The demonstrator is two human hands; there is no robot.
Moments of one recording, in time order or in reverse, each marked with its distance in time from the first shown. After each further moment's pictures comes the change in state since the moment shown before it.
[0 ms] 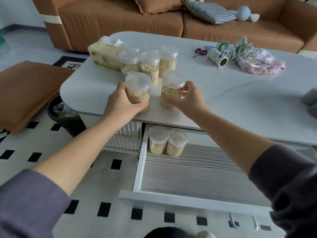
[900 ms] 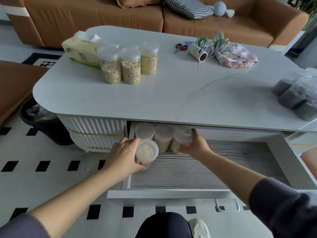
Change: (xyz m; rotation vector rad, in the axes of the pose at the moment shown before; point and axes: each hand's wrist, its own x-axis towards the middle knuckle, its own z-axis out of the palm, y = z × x) left_hand -0.096 -0.054 0.067 0.426 -0.424 0.296; right_hand -0.090 0.124 -0.017 -0.259 -0.175 0.445
